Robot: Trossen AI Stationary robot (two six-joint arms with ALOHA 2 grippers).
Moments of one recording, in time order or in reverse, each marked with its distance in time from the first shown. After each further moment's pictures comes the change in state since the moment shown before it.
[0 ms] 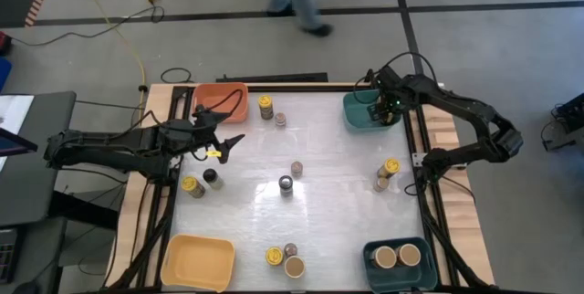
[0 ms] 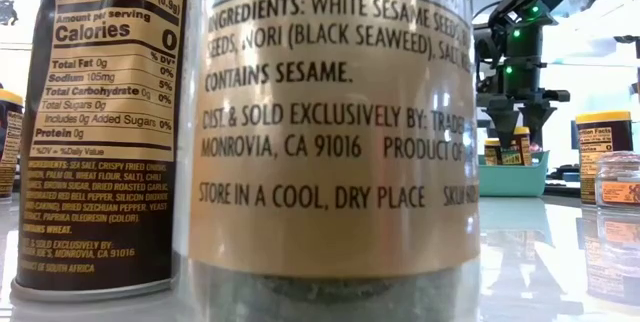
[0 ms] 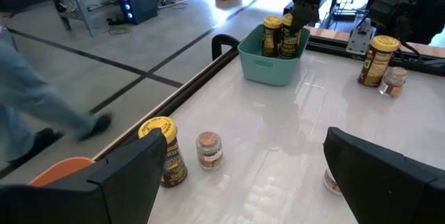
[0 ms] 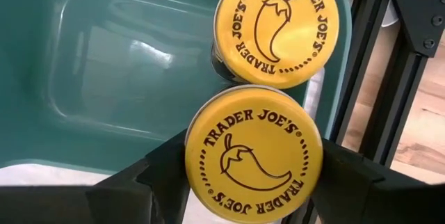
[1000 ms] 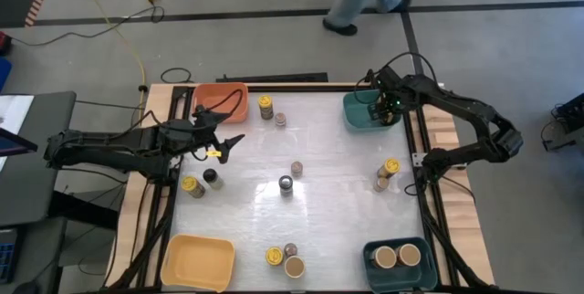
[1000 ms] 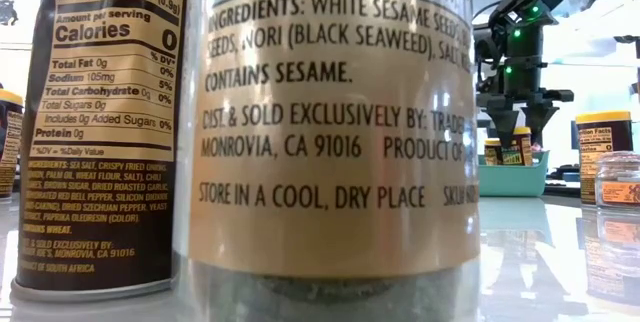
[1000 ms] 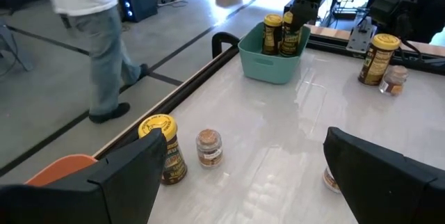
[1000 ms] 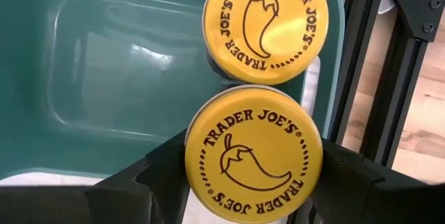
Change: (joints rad) left arm 0.000 0.000 0.000 -0.008 0.000 -0.005; right arm 0.000 0.000 0.000 -0.010 0.002 0.076
